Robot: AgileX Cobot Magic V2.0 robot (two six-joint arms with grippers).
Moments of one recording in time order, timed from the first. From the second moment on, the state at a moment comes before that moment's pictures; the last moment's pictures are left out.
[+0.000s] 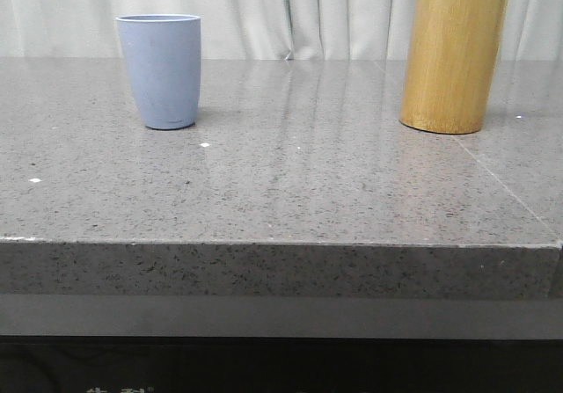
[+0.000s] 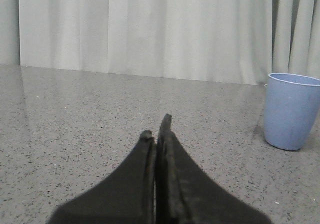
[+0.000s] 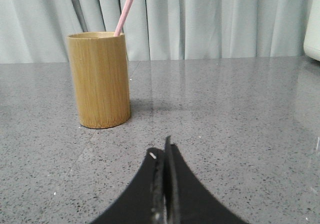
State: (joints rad) left arm 0.01 0.00 0.00 -0.05 -0.01 0.02; right arm 0.01 -0.01 0.03 0.07 0.01 0.03
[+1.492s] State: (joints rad) left arm 0.01 0.31 -0.66 -0.12 0.53 0.02; right arm 0.01 0.13 -0.53 -0.02 0.45 0.03
